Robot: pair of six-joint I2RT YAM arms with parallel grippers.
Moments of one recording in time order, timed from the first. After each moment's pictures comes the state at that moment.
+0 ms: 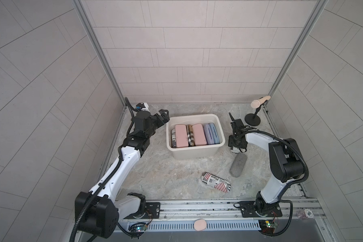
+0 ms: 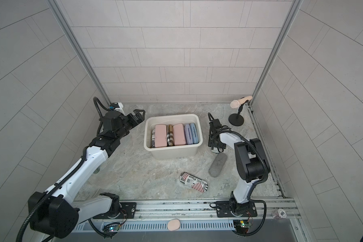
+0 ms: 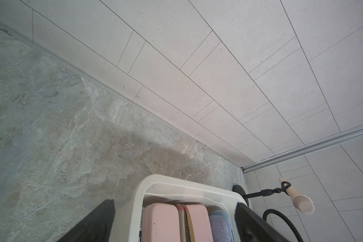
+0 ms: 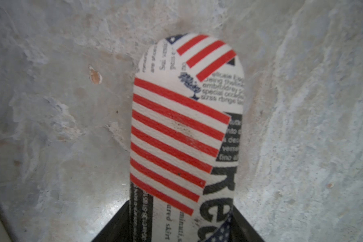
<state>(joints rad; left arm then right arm) -0.22 1.18 0.98 -0.10 0.03 -0.74 0.17 1.74 1.06 -0.58 0.16 0.40</state>
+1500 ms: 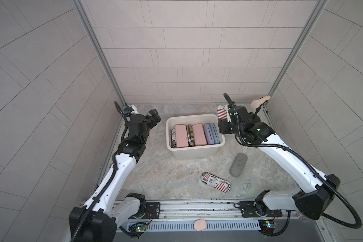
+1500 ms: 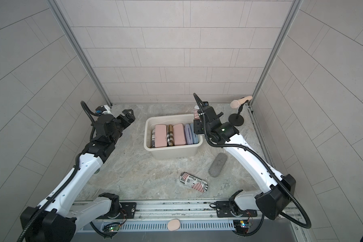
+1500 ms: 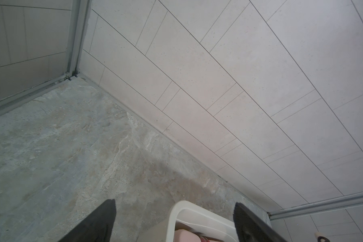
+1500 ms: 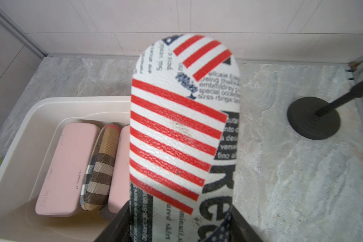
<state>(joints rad) -0.19 1.07 0.93 -0.14 -0.23 -0.73 0.56 1.37 1.40 -0.75 0.23 0.38</state>
